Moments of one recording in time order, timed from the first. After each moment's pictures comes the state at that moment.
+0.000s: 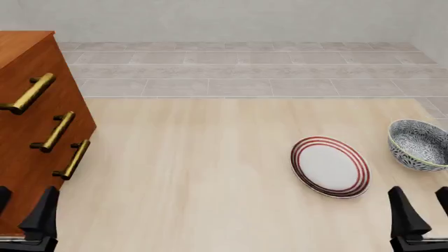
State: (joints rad) left arm 0.00 0.00 0.00 0.00 0.00; right arm 0.00 0.00 0.00 0.00 0.00
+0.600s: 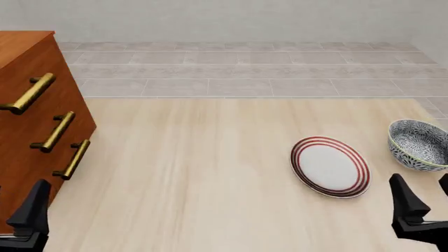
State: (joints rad) left arm 0.00 0.00 -0.06 0.02 -0.01; right arm -0.03 0.19 -0.10 0.01 -0.04
